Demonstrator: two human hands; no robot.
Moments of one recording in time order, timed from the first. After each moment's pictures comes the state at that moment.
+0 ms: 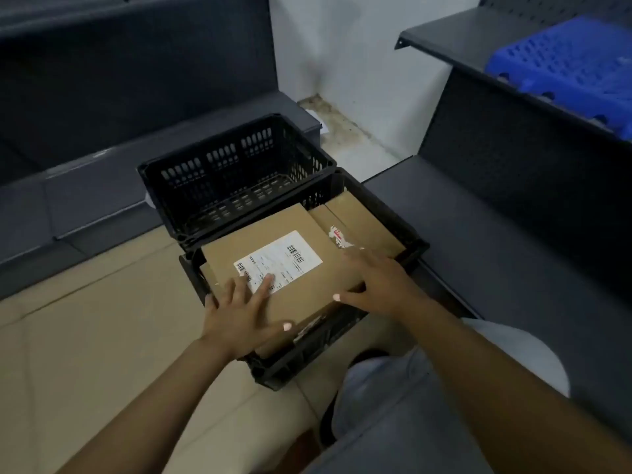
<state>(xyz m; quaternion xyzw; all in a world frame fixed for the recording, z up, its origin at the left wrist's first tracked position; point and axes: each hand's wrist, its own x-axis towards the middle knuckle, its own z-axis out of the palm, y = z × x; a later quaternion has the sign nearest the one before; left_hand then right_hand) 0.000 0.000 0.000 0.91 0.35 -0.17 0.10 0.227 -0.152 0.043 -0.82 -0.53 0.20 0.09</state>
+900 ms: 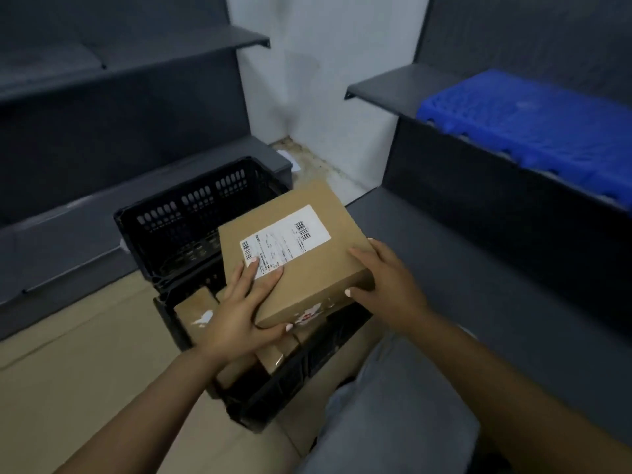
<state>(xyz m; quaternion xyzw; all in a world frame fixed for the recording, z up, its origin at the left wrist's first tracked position) 0.043 -0.017 0.053 0.93 0.20 0.12 0.27 0.238 -0.203 0.119 -0.86 -0.42 0.13 0.24</state>
